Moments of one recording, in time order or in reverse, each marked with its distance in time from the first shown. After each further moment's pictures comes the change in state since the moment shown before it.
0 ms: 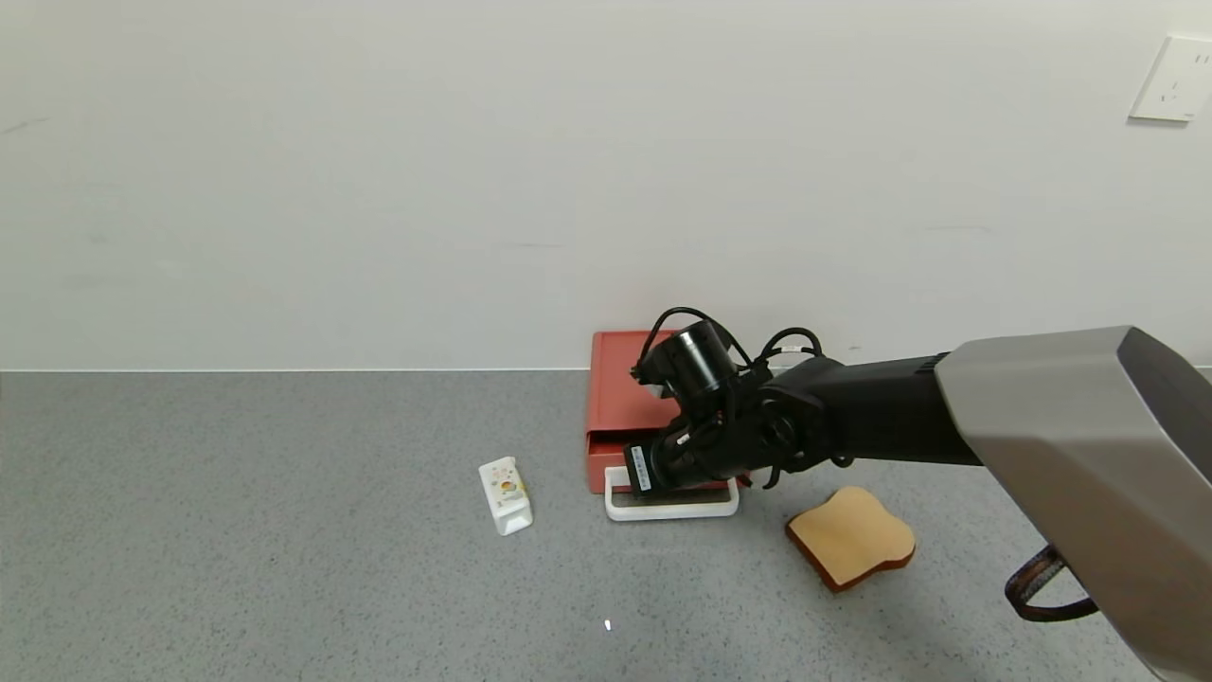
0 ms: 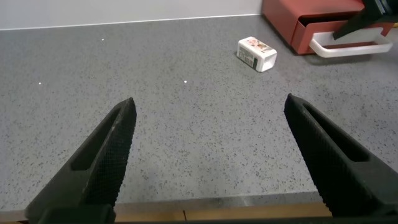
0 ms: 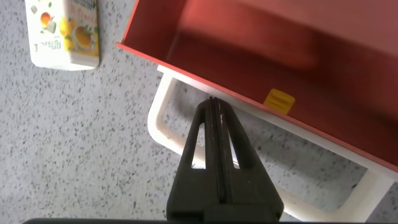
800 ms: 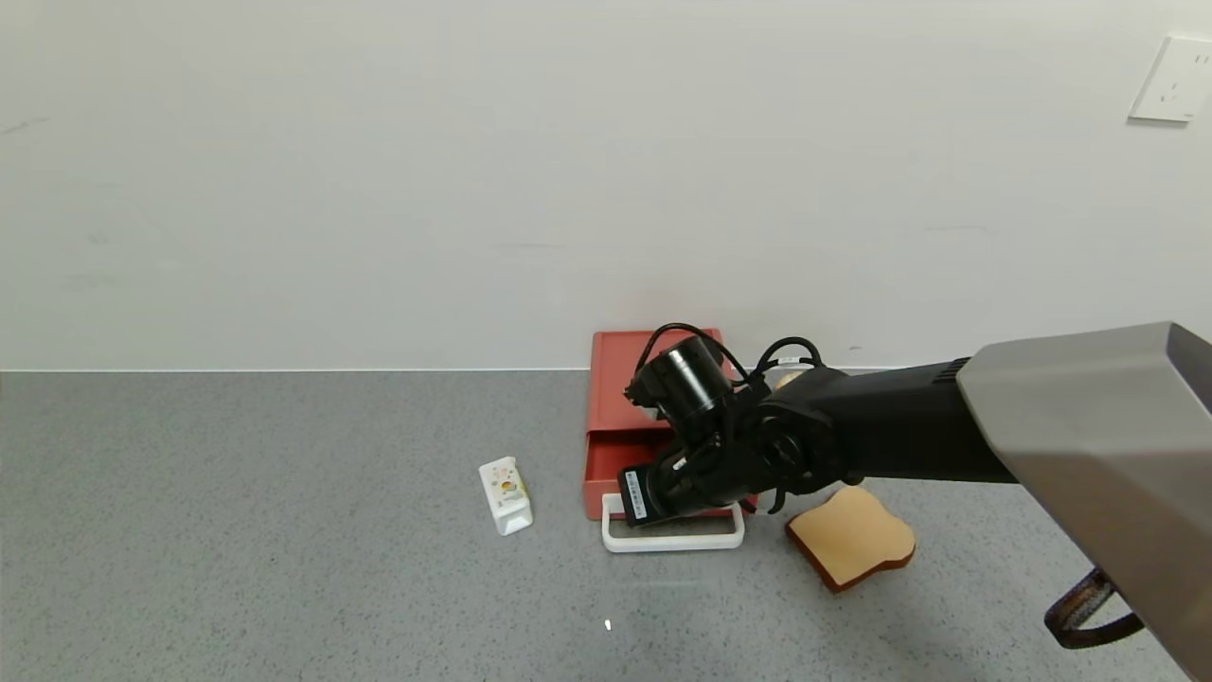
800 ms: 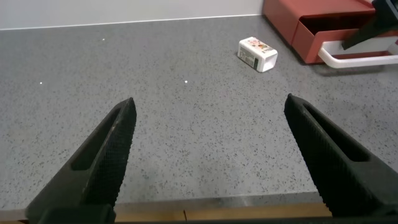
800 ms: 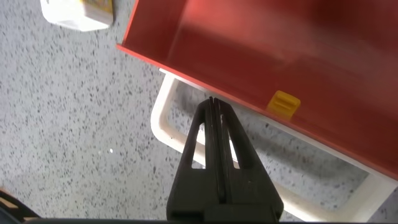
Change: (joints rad) left arm 0.000 0.000 0.000 0.000 0.000 0.000; right arm 0.042 -0.058 0.092 0.030 -0.002 0.060
